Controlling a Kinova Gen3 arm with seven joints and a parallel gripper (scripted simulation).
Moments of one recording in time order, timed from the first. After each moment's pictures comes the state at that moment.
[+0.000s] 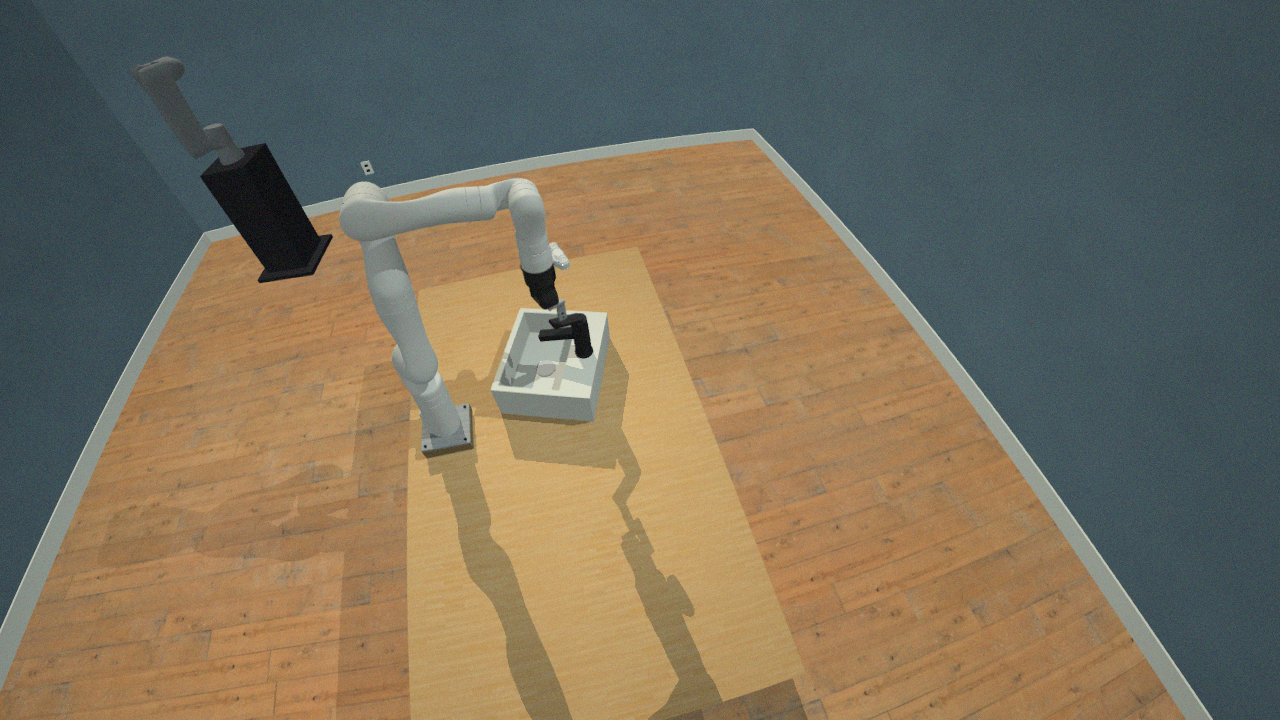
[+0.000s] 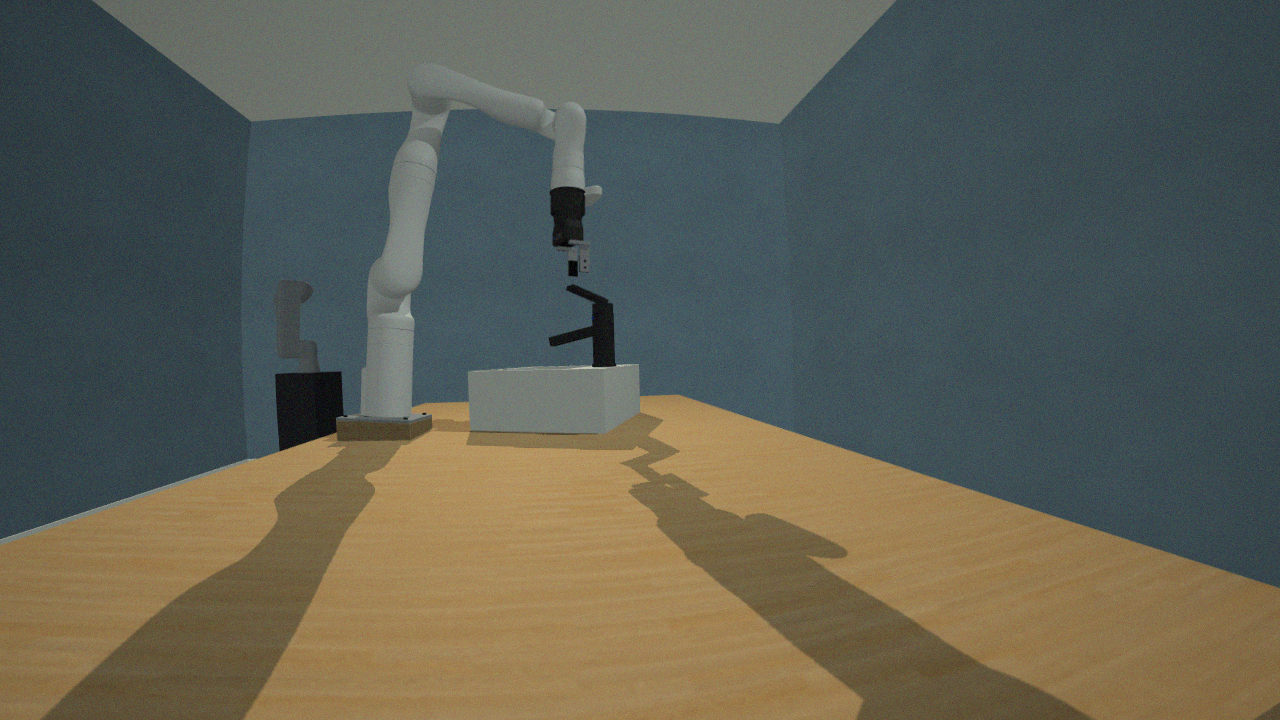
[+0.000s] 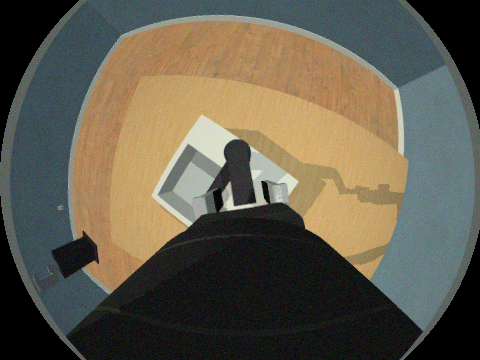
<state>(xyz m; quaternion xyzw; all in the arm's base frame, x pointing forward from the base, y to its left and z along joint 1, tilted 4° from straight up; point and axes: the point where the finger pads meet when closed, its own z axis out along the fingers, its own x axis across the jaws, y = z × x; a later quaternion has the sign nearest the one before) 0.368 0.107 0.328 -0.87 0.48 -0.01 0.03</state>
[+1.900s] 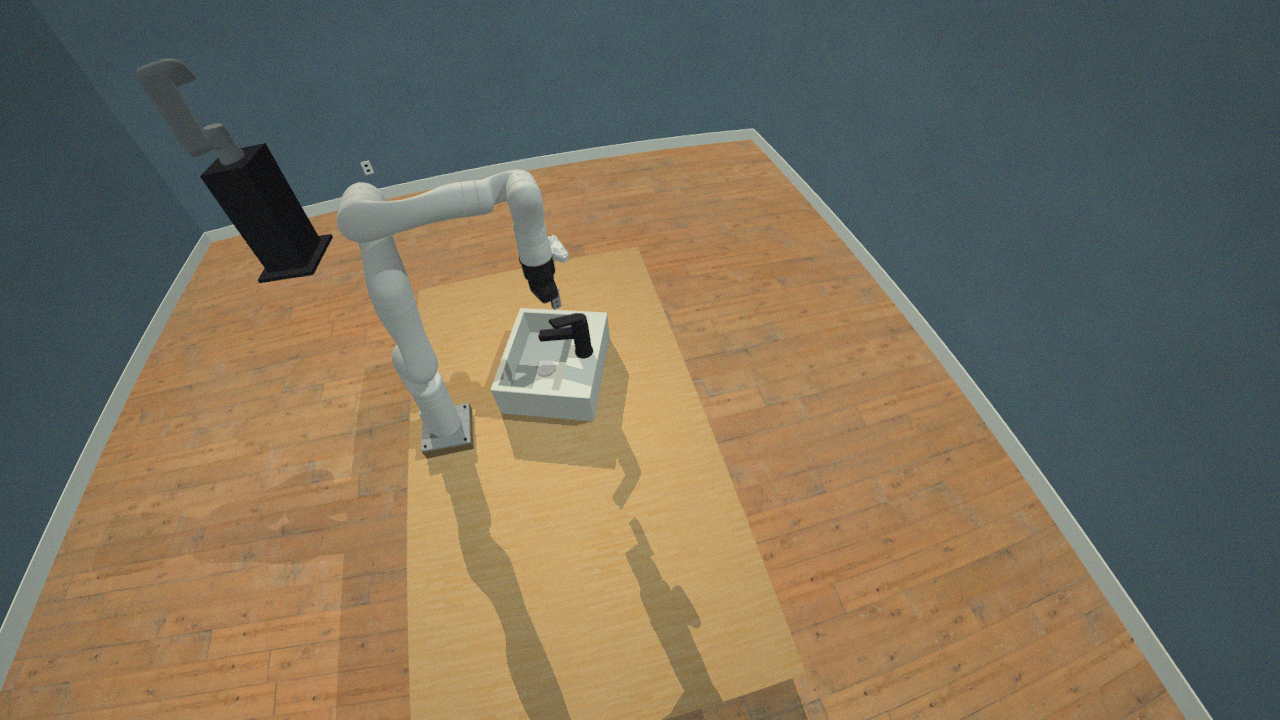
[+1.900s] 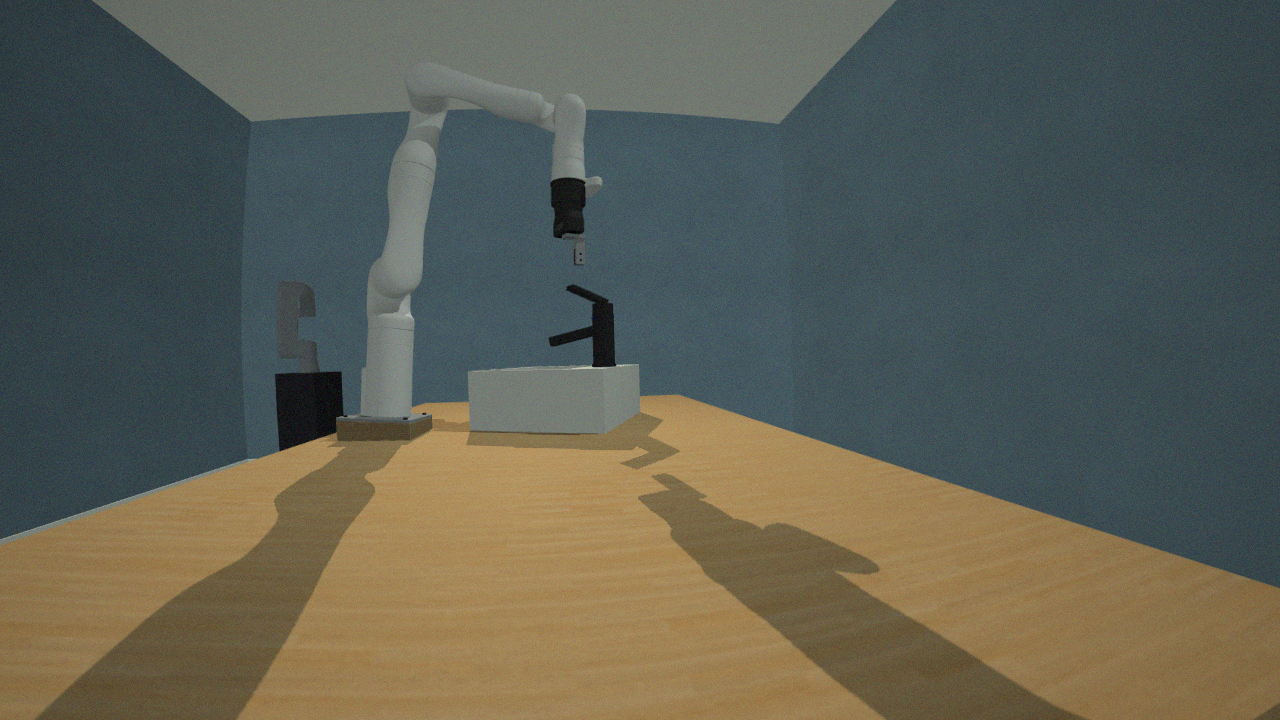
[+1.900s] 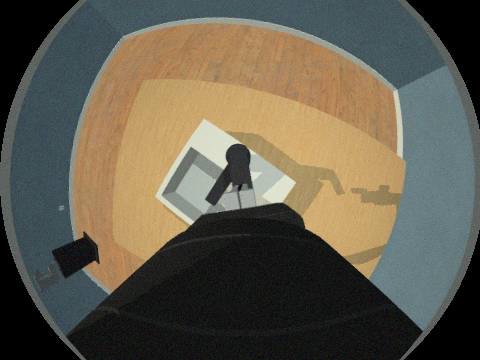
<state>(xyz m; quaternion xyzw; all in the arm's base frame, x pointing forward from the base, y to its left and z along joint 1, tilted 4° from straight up) 0.369 0.107 0.349 -0.87 0.48 -0.01 0.03</state>
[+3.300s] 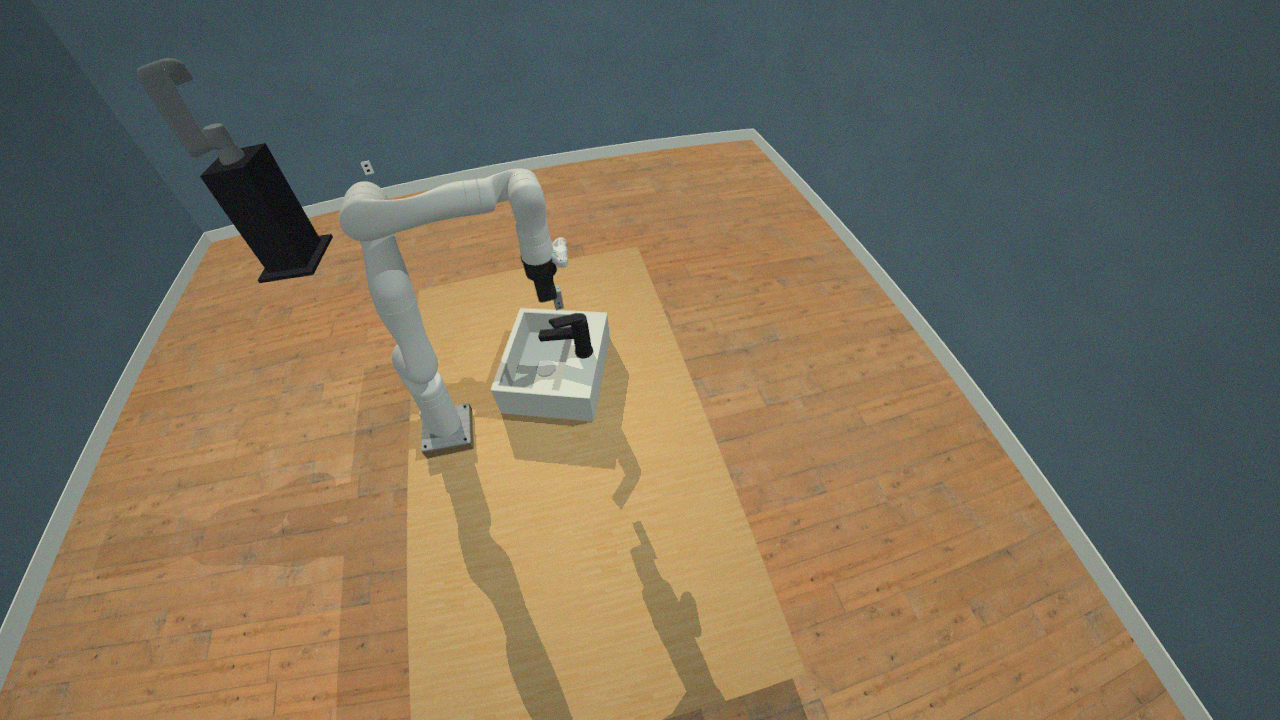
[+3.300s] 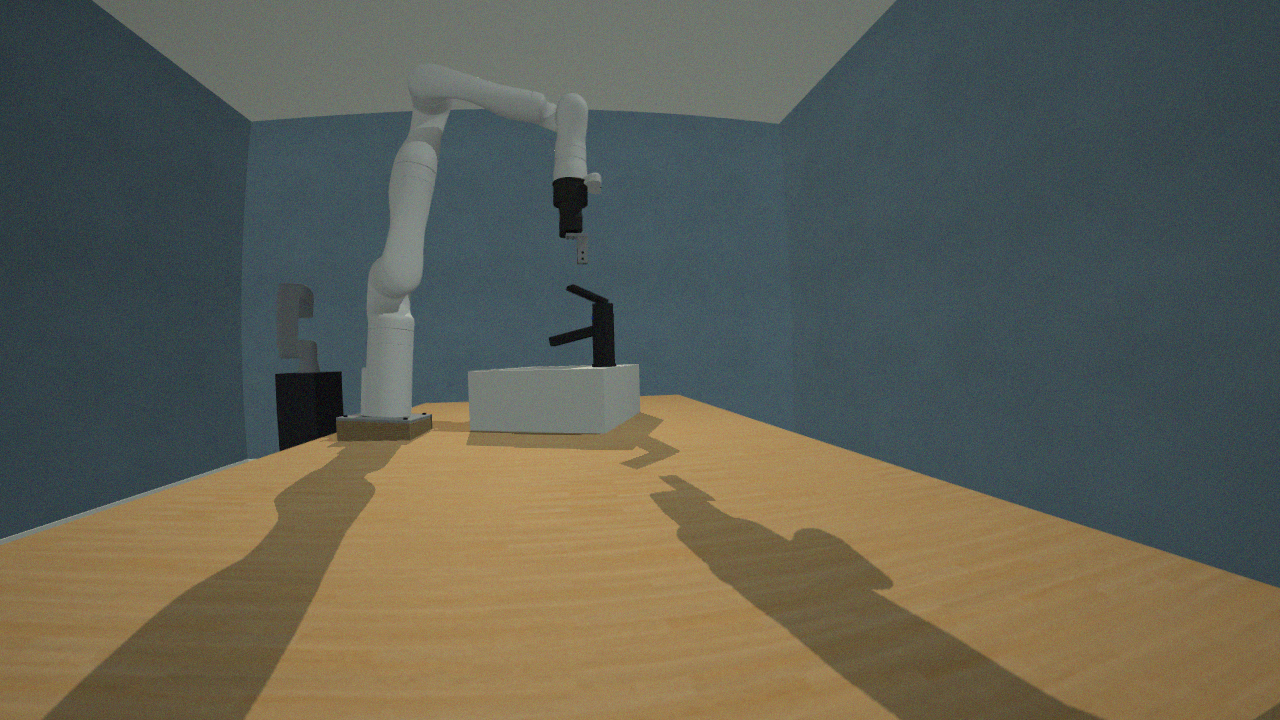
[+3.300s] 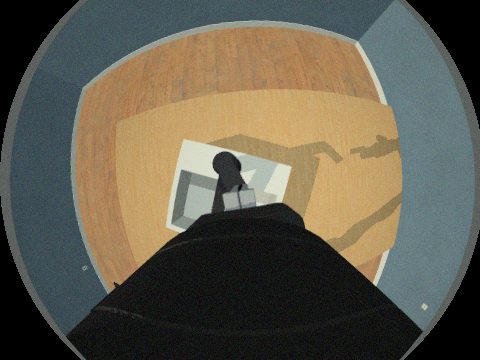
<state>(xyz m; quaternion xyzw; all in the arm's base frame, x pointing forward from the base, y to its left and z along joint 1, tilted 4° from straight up) 0.376 0.101 0.351 -0.78 0.63 0.00 0.03</state>
